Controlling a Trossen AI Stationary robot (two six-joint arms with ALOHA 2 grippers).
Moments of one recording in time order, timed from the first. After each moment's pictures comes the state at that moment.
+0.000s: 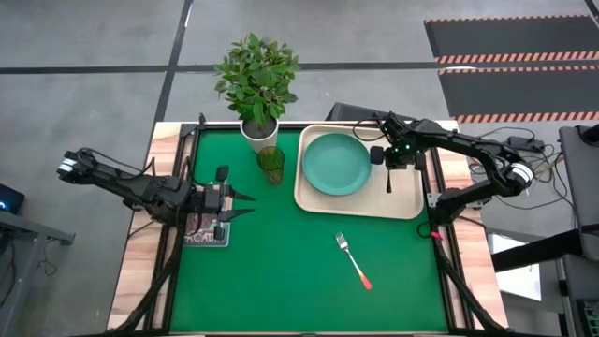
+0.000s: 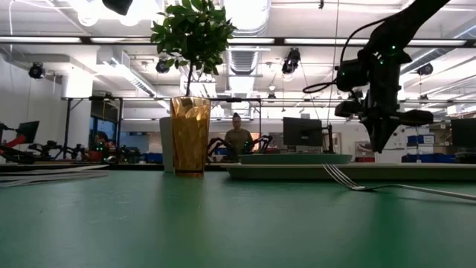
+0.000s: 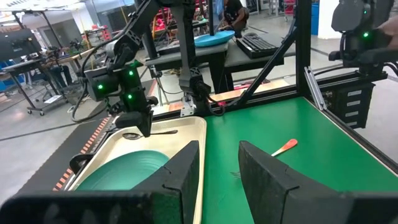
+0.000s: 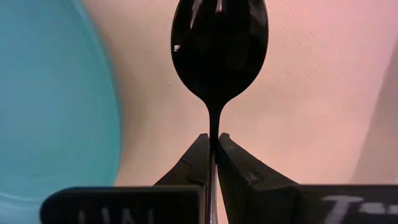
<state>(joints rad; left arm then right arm) -0.31 0.75 0.62 0.05 -0.31 0.17 -0.85 1.38 0.83 -0.87 -0.14 0.81</state>
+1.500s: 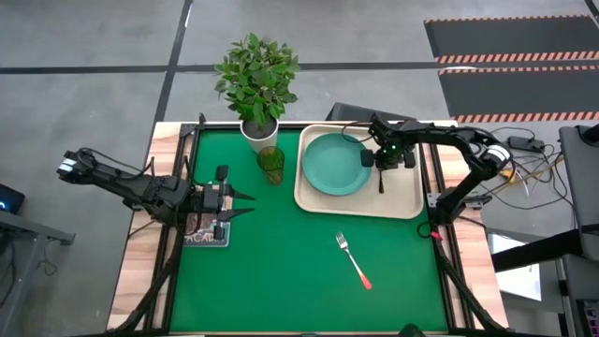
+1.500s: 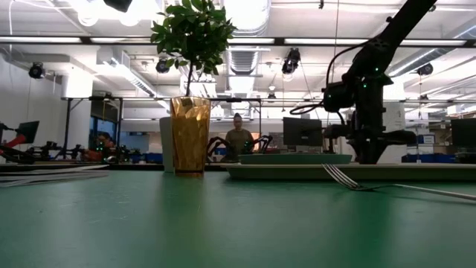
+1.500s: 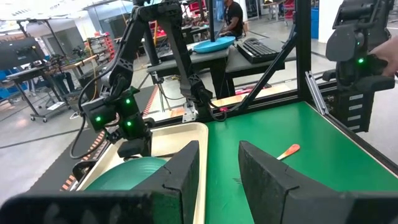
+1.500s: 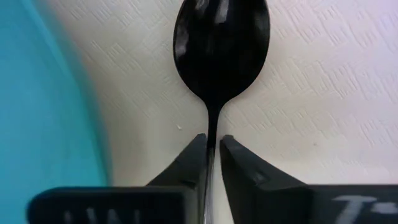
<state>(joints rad) -0.31 0.75 0.62 0.07 -0.31 0.19 -0.84 1.62 0.86 -0.73 -0.11 0.73</state>
